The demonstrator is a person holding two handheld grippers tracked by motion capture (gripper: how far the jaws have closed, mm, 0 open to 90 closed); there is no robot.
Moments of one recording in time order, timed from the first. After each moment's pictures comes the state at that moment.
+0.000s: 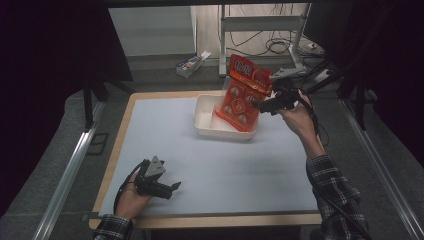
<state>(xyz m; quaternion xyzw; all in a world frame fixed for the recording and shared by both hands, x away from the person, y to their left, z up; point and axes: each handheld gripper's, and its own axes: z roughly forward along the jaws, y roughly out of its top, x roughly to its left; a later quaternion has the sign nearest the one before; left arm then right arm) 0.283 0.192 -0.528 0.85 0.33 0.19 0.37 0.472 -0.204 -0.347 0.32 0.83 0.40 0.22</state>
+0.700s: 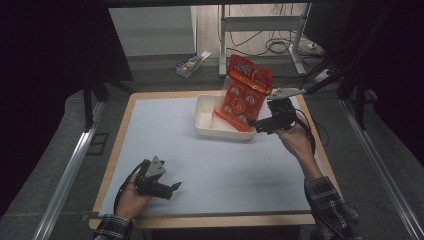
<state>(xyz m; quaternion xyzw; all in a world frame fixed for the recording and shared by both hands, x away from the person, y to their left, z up) 0.282 0.191 -0.528 0.85 0.33 0.19 0.37 0.427 -0.199 -0.379 0.32 0.82 0.43 0.20</state>
